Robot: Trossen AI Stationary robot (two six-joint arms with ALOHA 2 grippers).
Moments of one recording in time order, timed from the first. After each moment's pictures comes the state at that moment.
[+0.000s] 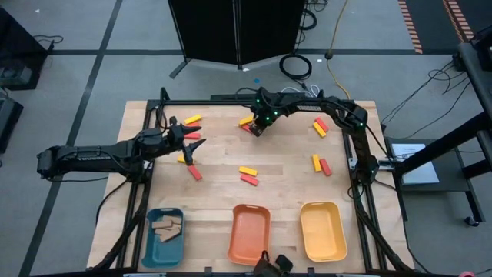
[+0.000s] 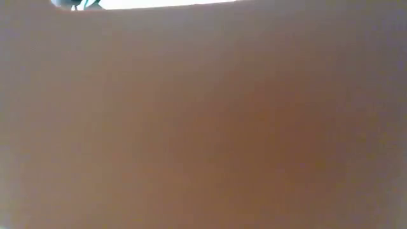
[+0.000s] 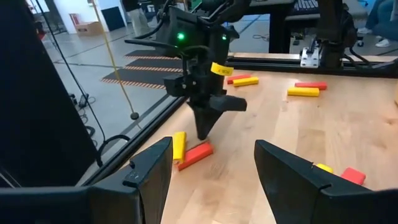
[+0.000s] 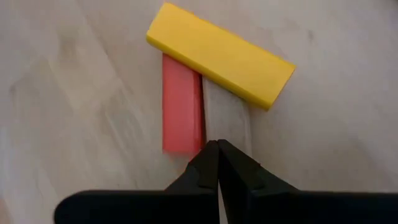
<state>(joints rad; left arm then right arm) 0.20 0.65 0.34 0.11 -0.24 0.09 -0.58 2.12 1.48 -0.52 -0.21 0.14</state>
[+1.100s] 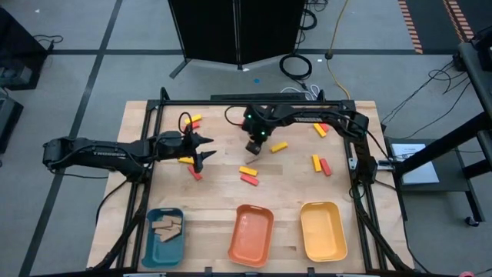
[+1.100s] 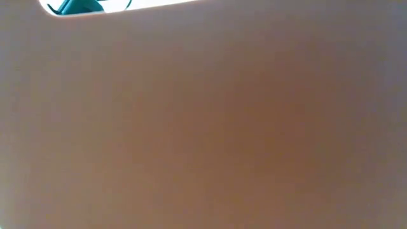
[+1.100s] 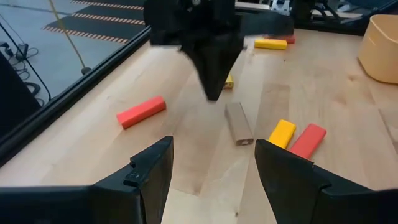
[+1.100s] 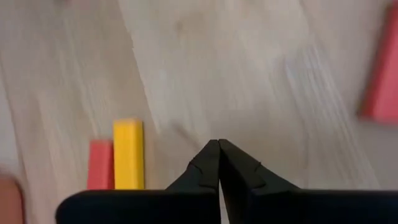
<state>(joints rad) 0.20 0.94 0.34 0.20 -0.08 -0.02 -0.39 2.04 1.52 -0.65 -0.35 0.10</state>
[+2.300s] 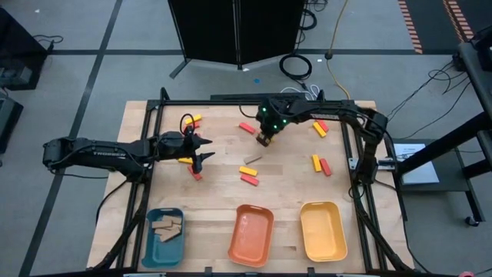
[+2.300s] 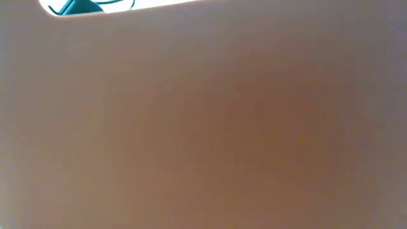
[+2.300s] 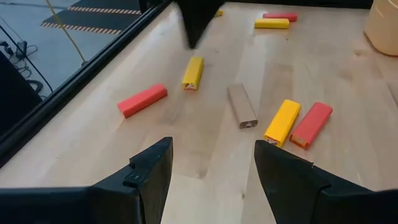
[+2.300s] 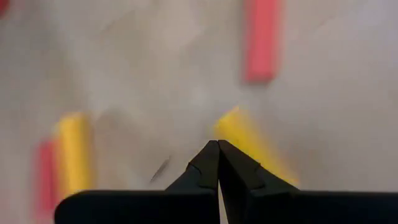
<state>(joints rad) 0.21 0.94 0.34 0.15 -0.08 0.03 -0.45 1.87 1.32 -0.57 -0.22 0.16</state>
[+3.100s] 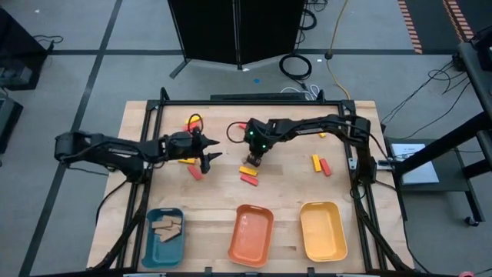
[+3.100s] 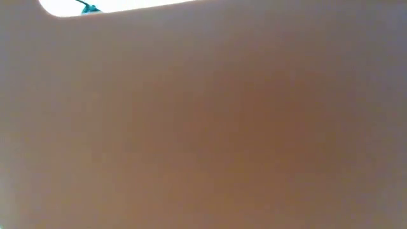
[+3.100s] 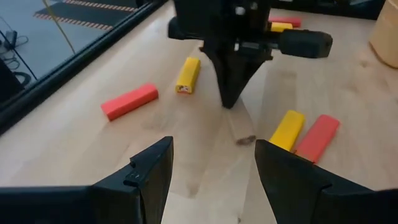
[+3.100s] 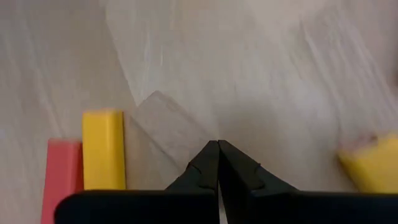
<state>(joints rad) 0.22 1.19 0.34 0.41 -0.05 -0.02 -0.29 2.05 1.33 -0.40 -0.16 0.22</state>
